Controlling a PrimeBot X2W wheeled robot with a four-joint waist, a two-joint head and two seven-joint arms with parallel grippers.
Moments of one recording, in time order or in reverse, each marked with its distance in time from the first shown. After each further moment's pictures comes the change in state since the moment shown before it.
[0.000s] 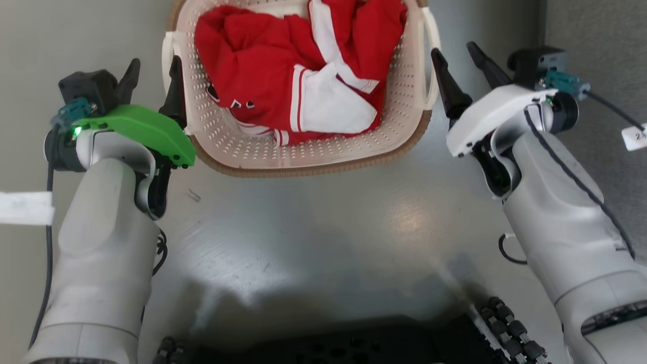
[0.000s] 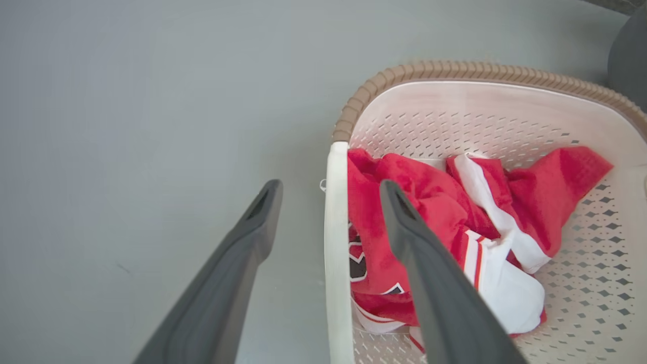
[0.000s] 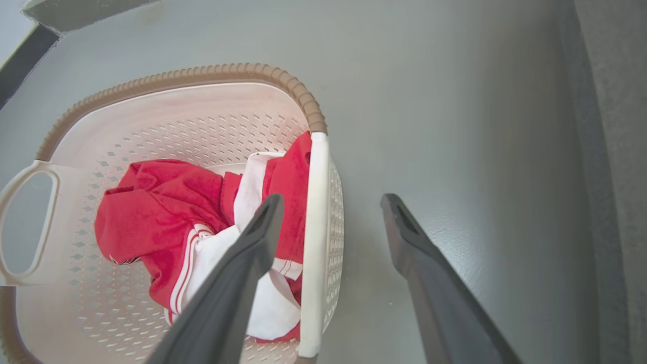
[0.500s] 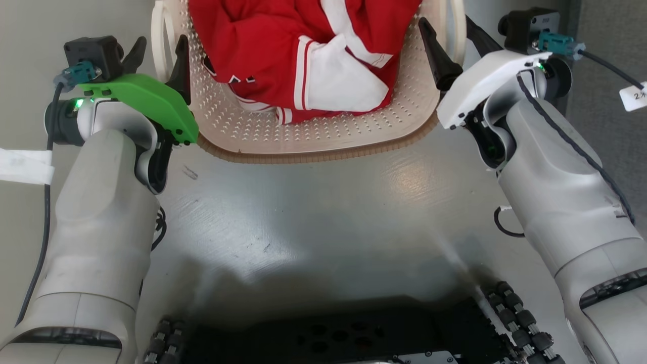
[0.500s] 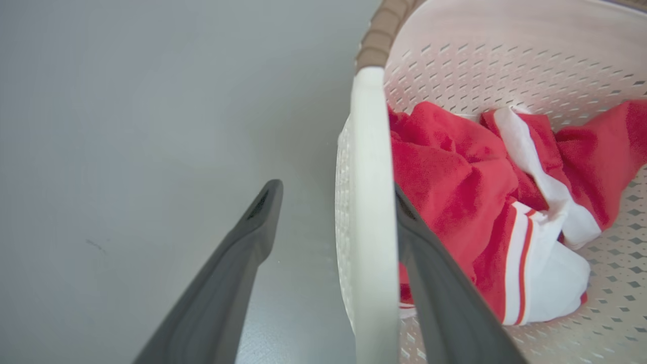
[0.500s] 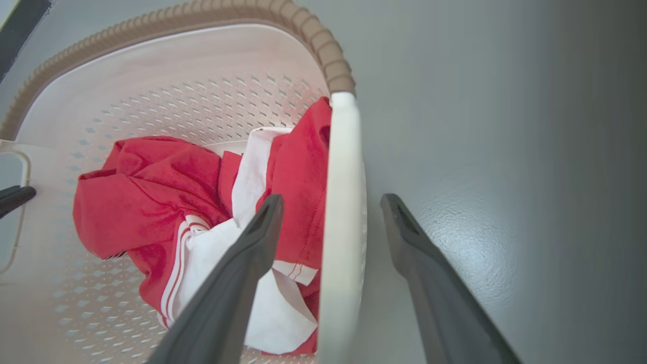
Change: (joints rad) left arm -0.119 -0.004 -0.048 0.108 -0.018 -0.008 0.042; right arm -0.125 -0.002 0.096 0.080 0.081 0.000 0.013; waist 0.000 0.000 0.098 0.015
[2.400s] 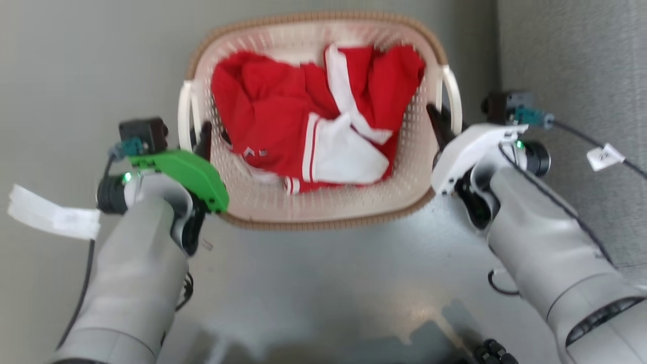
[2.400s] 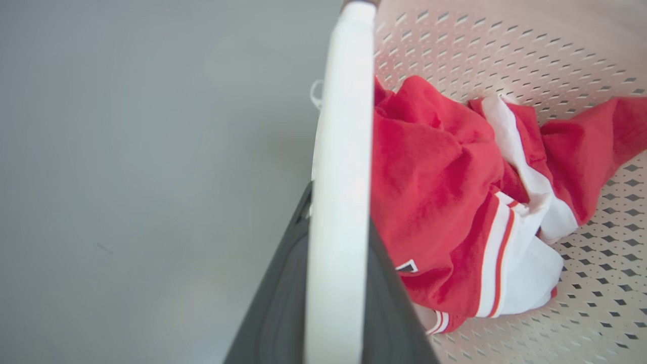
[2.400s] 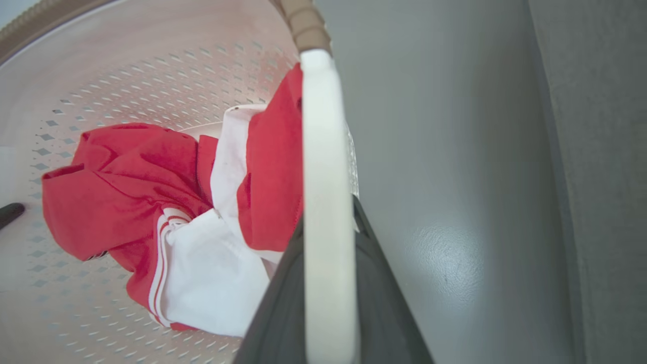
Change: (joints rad) left arm 0.104 -0.016 -0.229 0.148 -0.230 -0.008 -0.085; right arm 0.081 0.011 0.205 0.203 0.242 0.000 -0.066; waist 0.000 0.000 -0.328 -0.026
